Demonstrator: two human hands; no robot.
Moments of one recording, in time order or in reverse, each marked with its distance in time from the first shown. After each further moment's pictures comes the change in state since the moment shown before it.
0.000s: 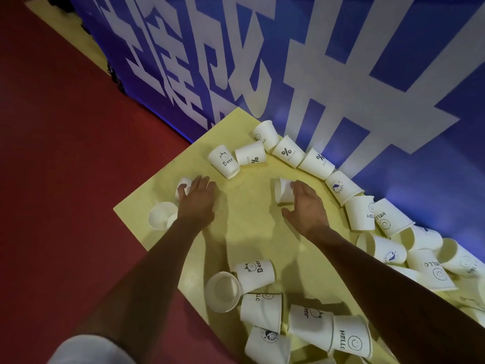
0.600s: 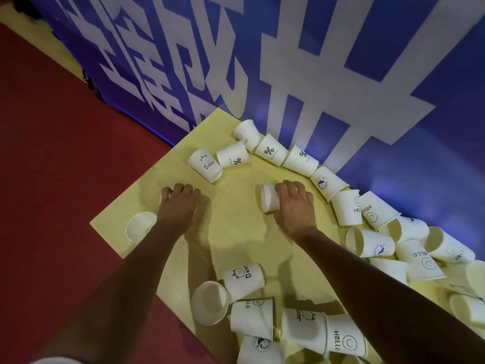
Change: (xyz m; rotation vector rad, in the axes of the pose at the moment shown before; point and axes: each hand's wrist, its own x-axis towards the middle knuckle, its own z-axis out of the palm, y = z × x) left_hand 0.014 -0.010 0.010 0.218 0.080 0.138; right_hand 0.002 0.012 0.014 -0.180 0.077 -0.051
